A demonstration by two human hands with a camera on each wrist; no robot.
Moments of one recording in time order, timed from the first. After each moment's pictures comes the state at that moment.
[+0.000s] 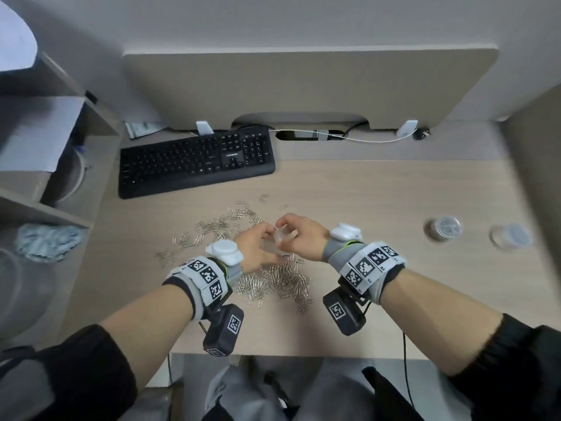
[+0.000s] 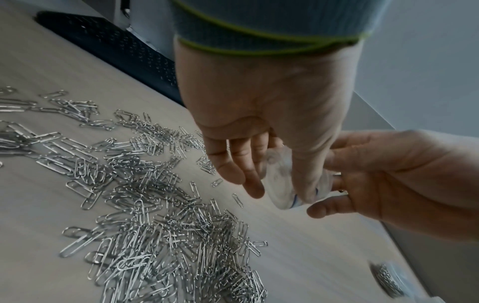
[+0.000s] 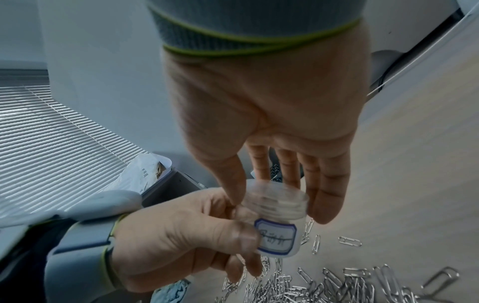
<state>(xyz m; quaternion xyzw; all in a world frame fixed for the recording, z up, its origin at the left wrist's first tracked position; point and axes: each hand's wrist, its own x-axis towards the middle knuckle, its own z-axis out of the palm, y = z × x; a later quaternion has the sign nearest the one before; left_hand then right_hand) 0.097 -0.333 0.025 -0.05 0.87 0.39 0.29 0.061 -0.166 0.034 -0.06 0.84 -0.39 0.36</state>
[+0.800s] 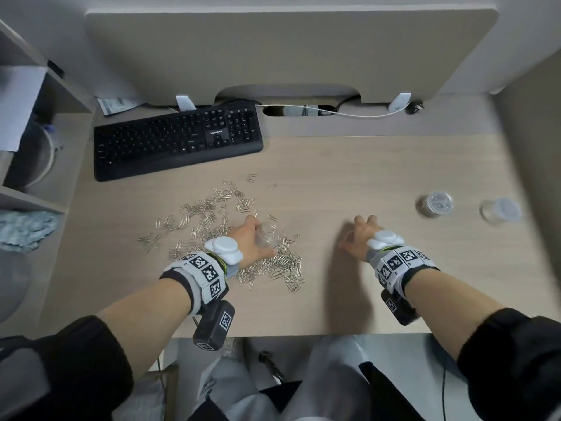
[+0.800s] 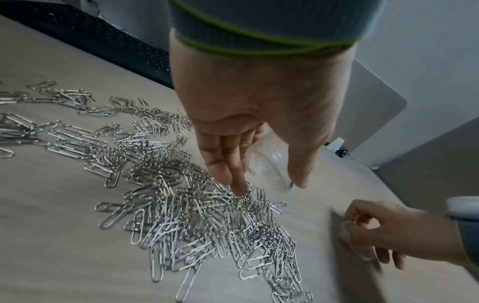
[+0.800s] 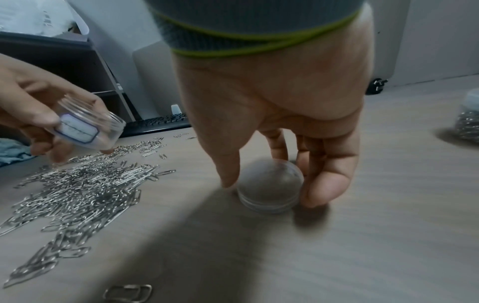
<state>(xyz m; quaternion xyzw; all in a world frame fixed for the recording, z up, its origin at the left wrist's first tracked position) 0.114 -0.322 0.006 -0.04 0.91 0.26 0.33 0.092 -0.048 -0.027 0.09 0.93 0.01 0.35</state>
